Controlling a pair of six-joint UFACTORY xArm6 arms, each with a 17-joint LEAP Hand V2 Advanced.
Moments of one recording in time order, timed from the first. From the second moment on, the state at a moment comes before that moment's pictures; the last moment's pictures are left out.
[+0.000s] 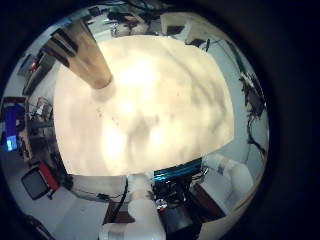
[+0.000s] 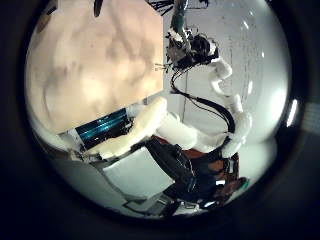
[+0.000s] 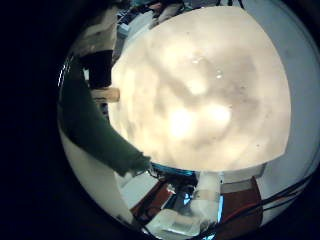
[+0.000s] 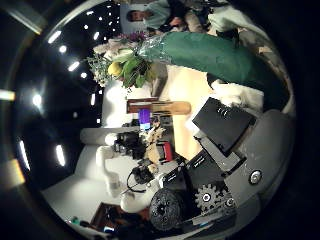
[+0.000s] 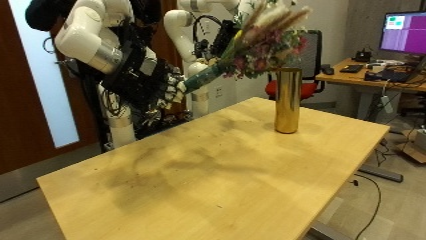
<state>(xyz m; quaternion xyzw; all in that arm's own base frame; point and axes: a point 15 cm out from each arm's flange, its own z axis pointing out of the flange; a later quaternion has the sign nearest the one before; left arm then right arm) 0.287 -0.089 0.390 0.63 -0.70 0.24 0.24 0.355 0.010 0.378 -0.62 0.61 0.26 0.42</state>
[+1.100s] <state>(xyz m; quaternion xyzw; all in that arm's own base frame) 0.345 -0.144 0.479 0.48 -0.60 0.45 0.45 0.328 0.146 0.399 -0.68 0.34 0.45 0.46</state>
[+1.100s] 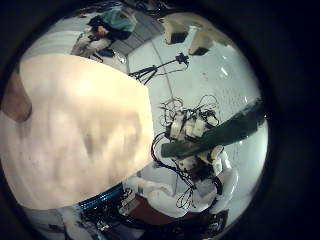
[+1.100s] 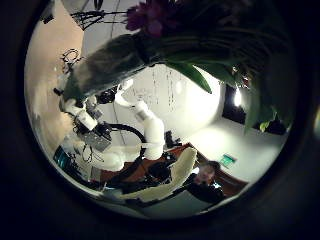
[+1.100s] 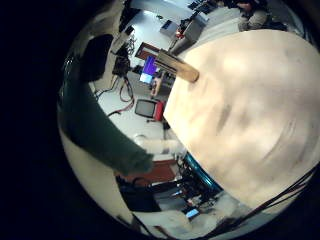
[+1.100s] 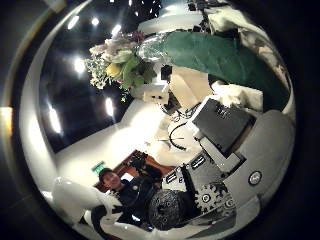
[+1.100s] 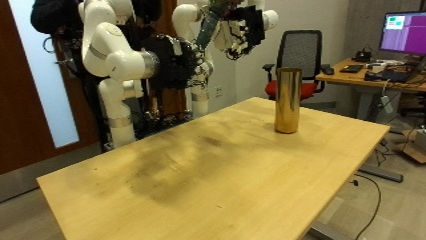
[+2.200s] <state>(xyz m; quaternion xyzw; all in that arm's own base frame) 0.367 -0.136 0.510 0.47 -0.56 0.52 0.45 0.363 0.174 0.356 -0.69 0.39 0.42 0.44</state>
